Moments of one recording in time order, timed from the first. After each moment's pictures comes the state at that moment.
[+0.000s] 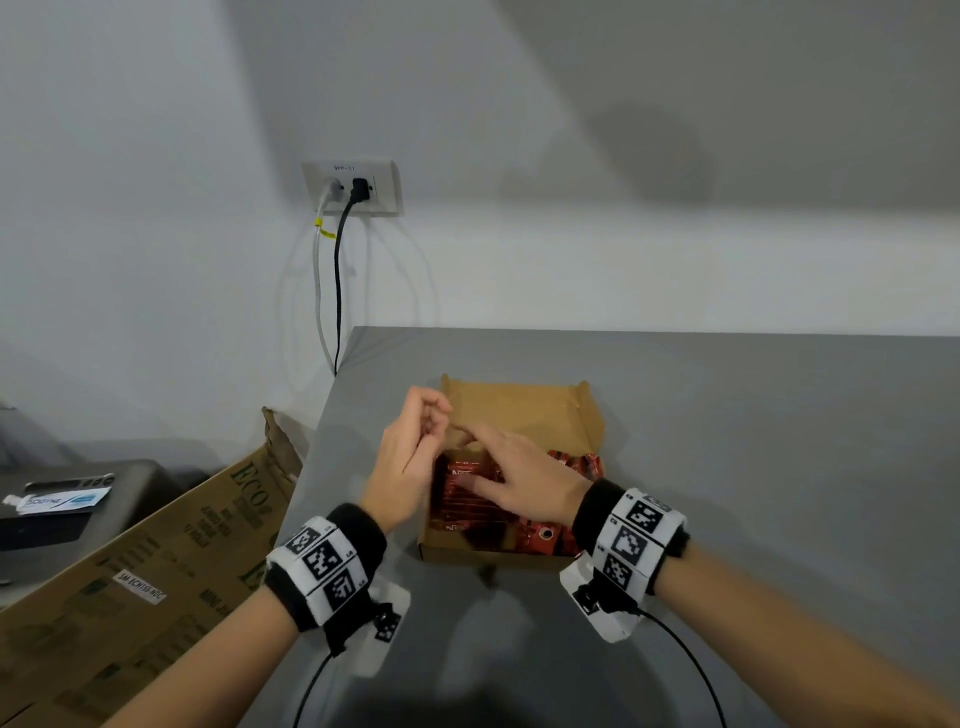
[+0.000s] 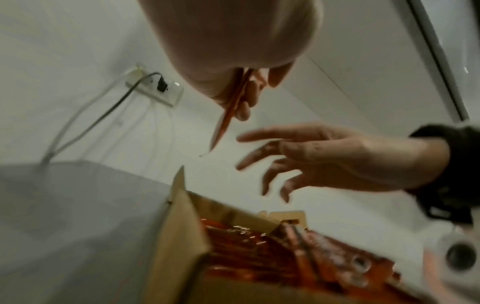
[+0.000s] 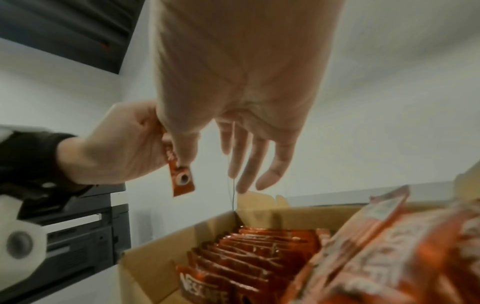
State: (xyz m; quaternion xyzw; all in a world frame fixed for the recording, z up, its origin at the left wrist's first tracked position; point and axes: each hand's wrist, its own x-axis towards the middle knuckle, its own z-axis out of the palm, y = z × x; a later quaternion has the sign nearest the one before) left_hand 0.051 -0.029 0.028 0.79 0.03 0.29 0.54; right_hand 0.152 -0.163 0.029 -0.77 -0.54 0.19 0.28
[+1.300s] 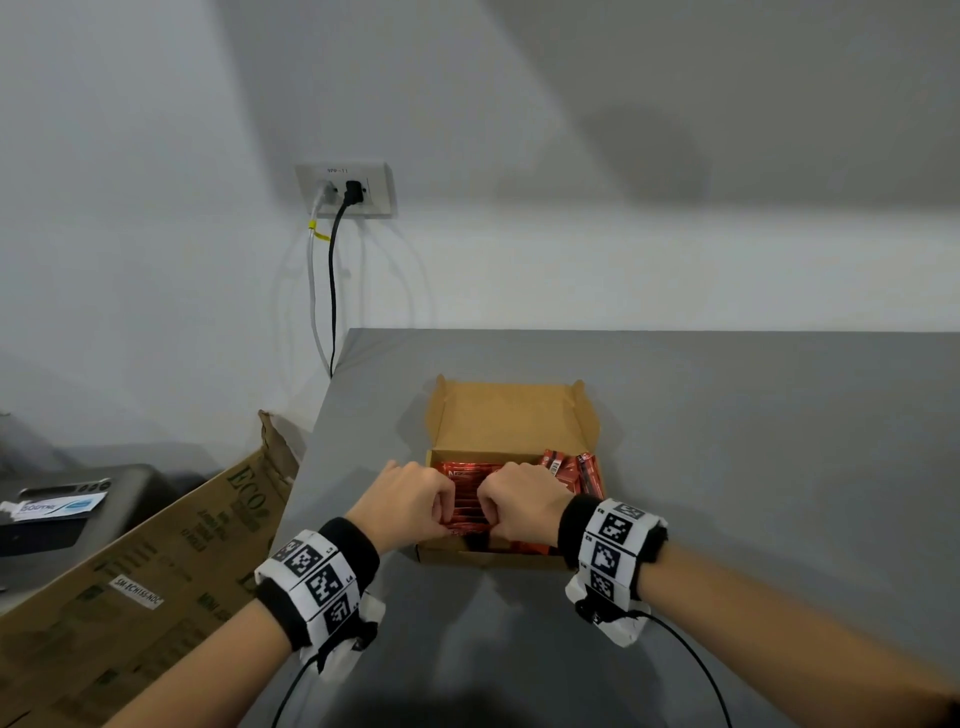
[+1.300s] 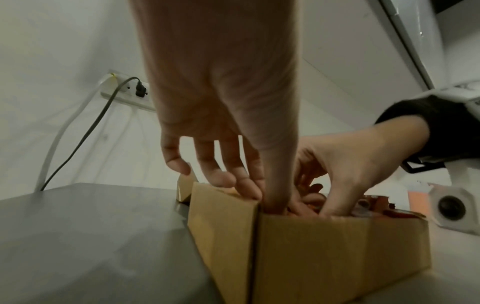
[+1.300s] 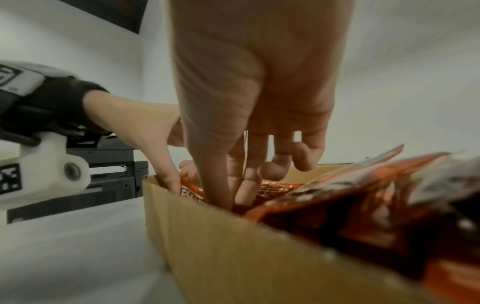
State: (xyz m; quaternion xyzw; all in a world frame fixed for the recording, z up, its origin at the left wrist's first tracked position) left_hand 0.047 -0.021 0.009 0.99 0.04 -0.06 0.12; right_hand 0.146 -0.165 0.014 -0.83 -0.54 0.16 0.01
